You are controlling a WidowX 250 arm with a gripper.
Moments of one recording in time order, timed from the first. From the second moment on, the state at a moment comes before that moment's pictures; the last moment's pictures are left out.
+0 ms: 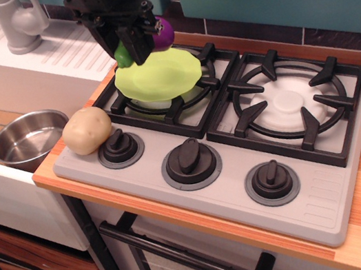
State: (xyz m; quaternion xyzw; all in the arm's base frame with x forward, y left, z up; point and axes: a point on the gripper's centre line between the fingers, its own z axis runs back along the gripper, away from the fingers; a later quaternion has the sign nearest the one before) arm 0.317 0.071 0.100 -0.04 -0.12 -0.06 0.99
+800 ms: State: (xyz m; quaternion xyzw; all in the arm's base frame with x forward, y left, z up) arm 0.333 0.078 0.094 -0.04 -0.13 -0.07 0.99
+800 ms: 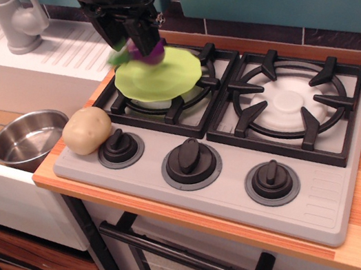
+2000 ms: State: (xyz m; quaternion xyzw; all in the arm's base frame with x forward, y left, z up) arm 0.309 0.047 0.106 -0.01 -0.10 -0.07 0.99
